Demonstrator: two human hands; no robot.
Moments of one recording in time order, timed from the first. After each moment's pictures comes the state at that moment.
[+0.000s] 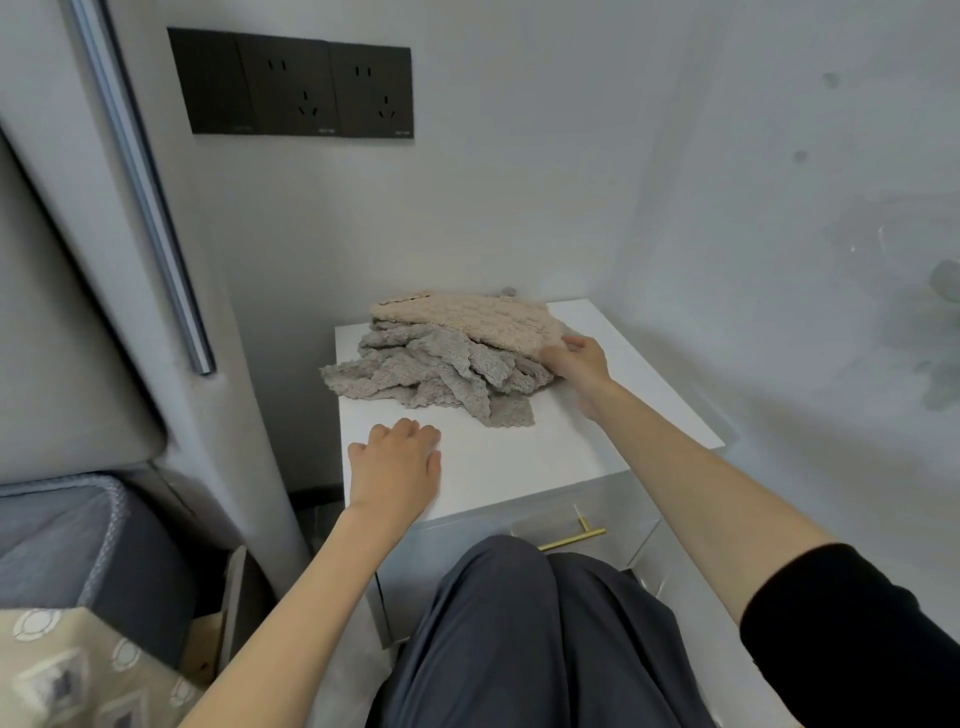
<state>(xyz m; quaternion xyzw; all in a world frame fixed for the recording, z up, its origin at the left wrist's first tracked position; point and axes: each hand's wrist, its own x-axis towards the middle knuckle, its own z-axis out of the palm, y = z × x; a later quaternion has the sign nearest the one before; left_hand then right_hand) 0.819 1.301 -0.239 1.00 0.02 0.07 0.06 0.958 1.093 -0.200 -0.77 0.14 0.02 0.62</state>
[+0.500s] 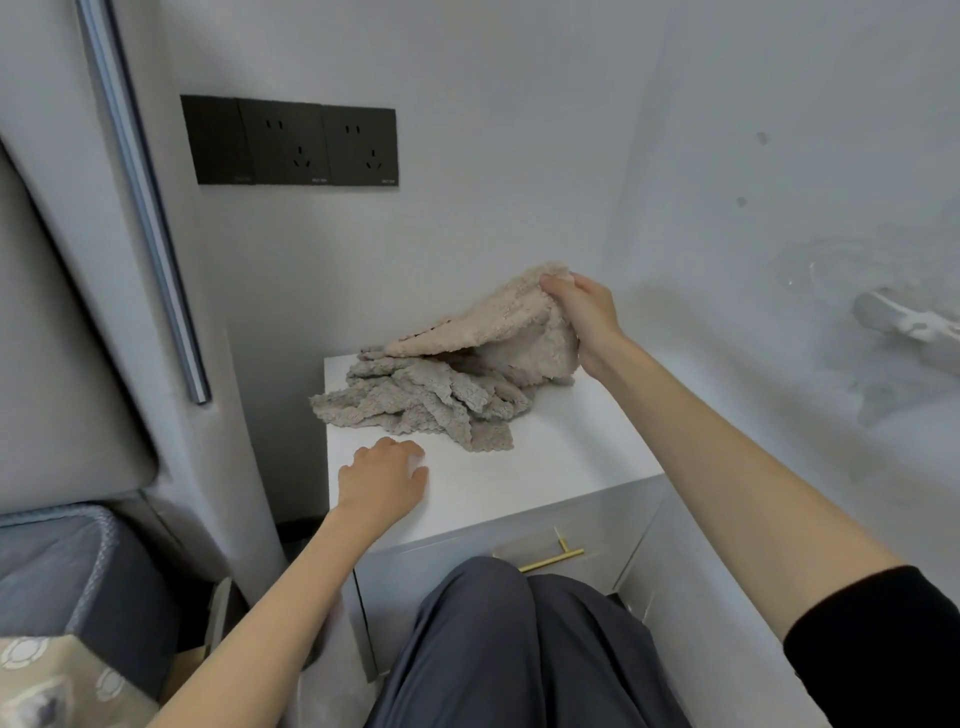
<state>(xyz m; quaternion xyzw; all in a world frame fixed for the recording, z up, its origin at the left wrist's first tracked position) 0.829 1.303 -0.218 0.98 0.03 -0.01 0.17 0.932 1.090 -0.085 -0.69 -0.01 -0.07 0.72</state>
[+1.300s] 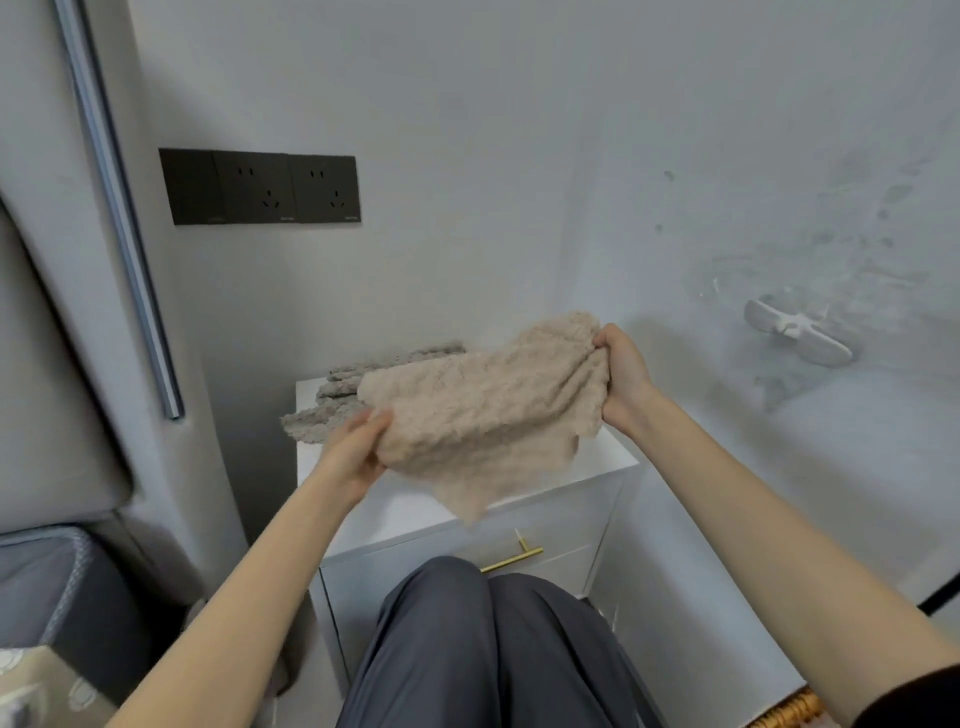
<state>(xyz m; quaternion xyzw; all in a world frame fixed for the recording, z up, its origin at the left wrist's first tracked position) 0.830 1.278 -0.169 0.51 0.18 -0.02 0.84 0.862 1.011 -0.090 -0.55 0.07 0.05 0.83</state>
